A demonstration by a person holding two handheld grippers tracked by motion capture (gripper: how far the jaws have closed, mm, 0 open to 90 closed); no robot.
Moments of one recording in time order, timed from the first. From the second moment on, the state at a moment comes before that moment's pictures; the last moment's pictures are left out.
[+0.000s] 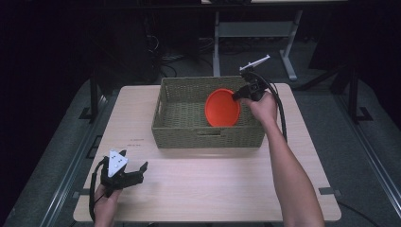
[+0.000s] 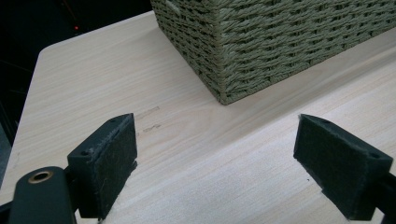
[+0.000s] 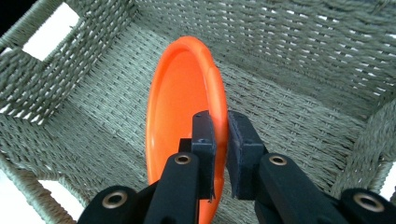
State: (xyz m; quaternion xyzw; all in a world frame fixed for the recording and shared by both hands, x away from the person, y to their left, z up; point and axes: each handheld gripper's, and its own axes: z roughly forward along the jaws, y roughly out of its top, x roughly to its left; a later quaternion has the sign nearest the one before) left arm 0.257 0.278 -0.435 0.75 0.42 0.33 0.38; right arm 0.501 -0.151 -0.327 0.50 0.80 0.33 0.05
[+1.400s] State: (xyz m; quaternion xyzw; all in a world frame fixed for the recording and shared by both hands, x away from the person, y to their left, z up) left arm 0.257 0.280 -0.435 0.75 0.43 0.33 0.38; right arm 0.507 -0.150 -0.356 0.51 0.82 0.25 0.02
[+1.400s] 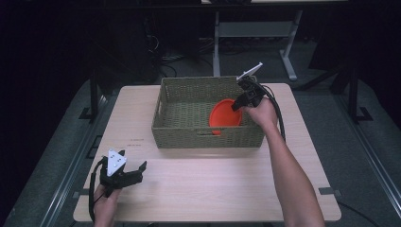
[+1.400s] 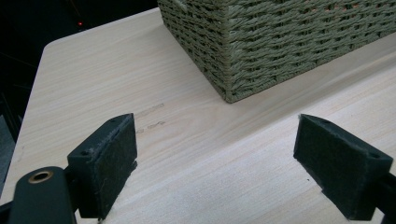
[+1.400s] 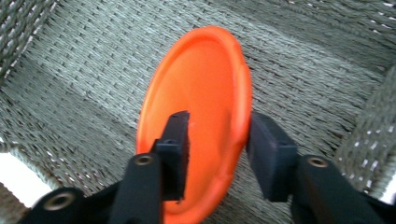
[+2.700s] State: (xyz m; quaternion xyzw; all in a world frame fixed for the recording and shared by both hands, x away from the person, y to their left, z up) left arm 0.258 0.277 -0.434 0.75 0.42 0.33 0.39; right arm 0.481 -0.191 -0.347 0.51 0.79 0.33 -0.04
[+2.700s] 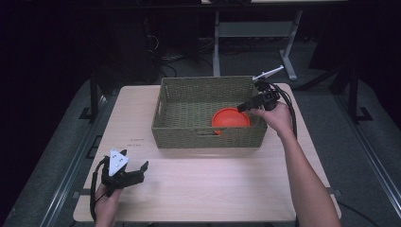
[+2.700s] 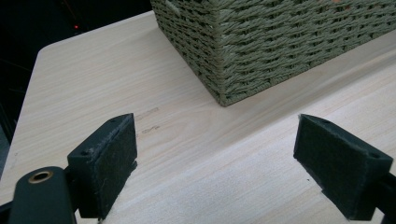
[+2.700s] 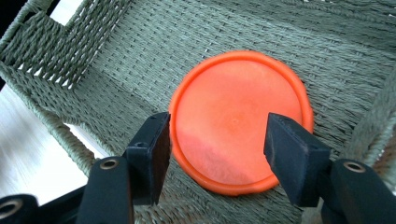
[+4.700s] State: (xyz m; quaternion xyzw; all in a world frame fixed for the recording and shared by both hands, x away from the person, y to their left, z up) left arm 0.258 0.277 -0.435 0.75 0.42 0.33 0.38; right arm 0.403 -0.237 -0.321 0.46 0.80 0.39 0.00
